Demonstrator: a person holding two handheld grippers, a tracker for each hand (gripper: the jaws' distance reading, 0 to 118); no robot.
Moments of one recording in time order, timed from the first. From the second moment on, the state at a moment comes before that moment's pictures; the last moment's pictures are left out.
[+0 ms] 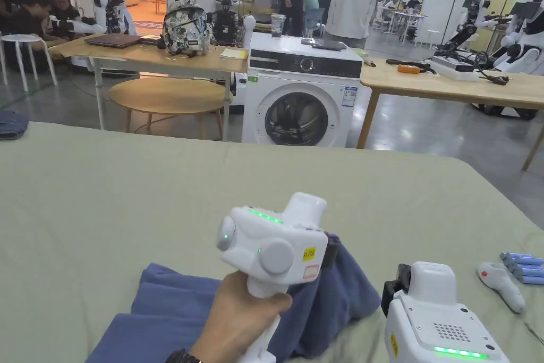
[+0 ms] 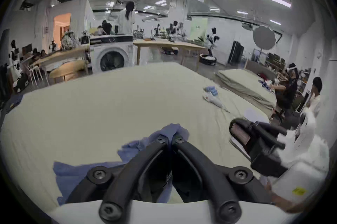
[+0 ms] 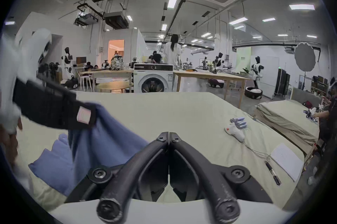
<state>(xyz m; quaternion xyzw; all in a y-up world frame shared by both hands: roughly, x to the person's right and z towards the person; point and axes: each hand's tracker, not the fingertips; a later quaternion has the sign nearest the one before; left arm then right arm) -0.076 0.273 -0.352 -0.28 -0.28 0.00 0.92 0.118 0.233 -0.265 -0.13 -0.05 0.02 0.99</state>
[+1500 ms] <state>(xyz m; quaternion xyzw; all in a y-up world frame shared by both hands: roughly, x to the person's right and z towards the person) -0.348 0.181 -0.298 -0.50 0.01 0.11 0.86 0.071 0.213 -0.284 -0.18 0.02 0.03 0.98</state>
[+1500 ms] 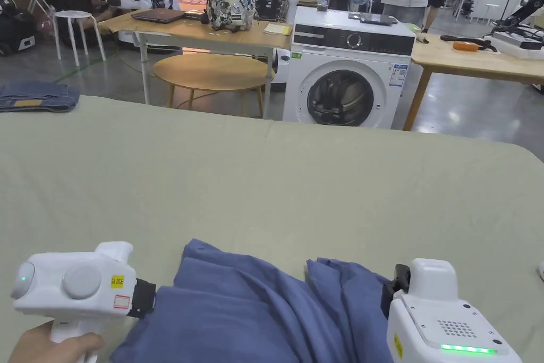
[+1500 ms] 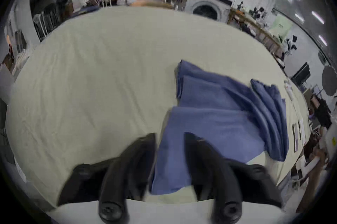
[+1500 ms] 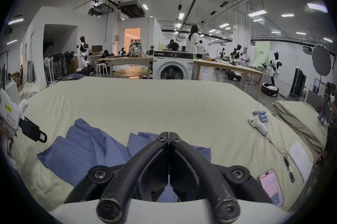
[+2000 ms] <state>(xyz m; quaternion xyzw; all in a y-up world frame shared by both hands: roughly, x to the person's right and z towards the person) -0.321 0.138 -0.276 -0.56 0.06 0.01 0.83 0.114 0.190 -0.291 -0.25 0.00 0.00 0.97</state>
